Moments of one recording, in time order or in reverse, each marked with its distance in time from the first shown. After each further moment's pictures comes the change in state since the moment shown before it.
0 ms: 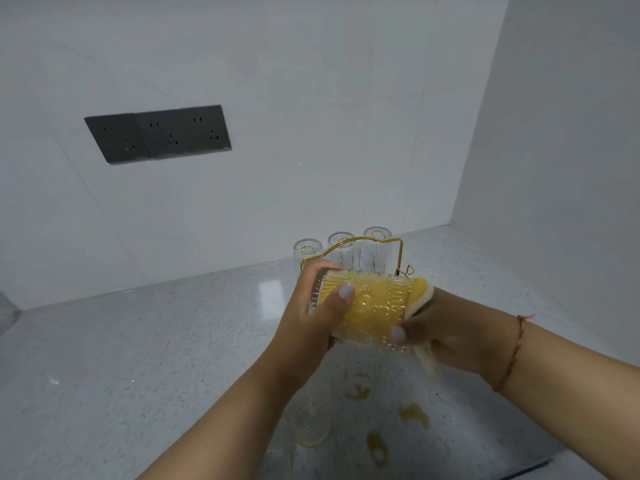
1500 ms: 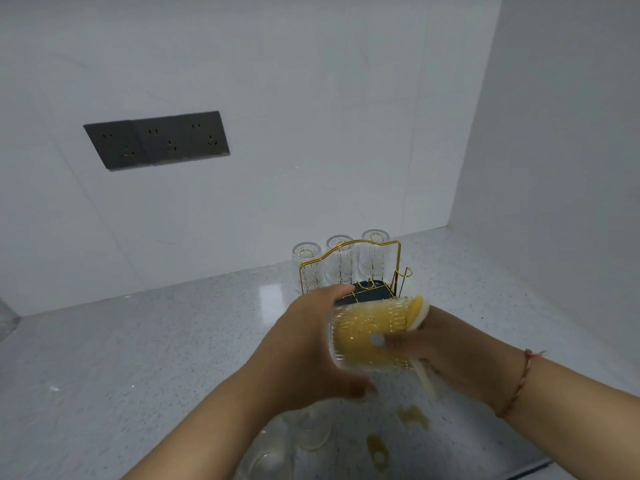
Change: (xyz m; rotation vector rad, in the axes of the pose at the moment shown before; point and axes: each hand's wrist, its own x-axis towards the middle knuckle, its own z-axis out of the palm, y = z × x) left_hand -0.008 0.002 -0.014 1.016 -0.112 0.219; right_hand -0.008 0.010 0.015 0.164 0.382 0.432
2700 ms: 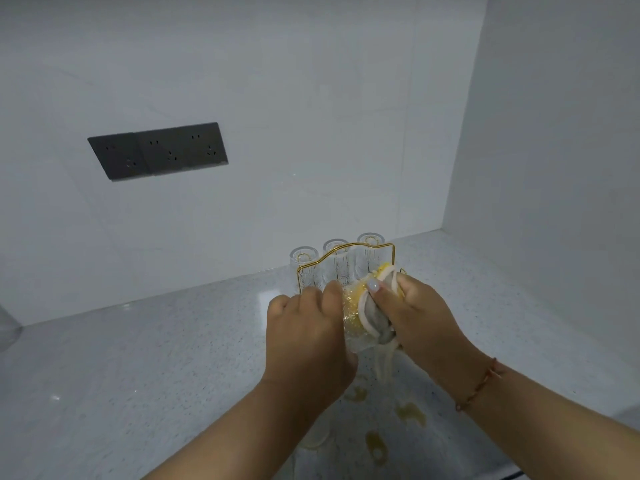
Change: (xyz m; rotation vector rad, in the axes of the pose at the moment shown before) left_hand -0.002 0.023 0.020 0.547 0.353 -0.048; right_hand 0.009 -0.003 0.017 -0.313 0.490 -0.240
